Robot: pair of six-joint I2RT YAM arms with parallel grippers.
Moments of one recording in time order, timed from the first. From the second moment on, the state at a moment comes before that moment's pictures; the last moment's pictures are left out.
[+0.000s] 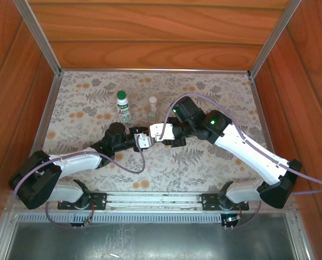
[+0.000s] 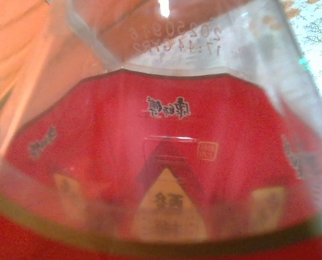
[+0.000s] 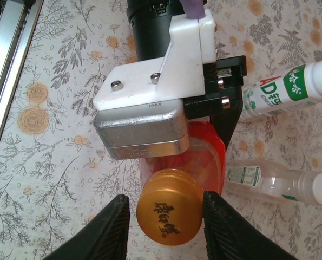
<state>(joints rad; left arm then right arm) -0.74 1.31 0.46 0.56 0.38 0.71 0.92 1.32 1.37 -0.96 -0.25 -0.95</state>
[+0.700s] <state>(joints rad) -0.74 1.31 0.48 0.53 0.34 0.67 0.92 1.33 1.35 -0.89 -0.15 -0.45</state>
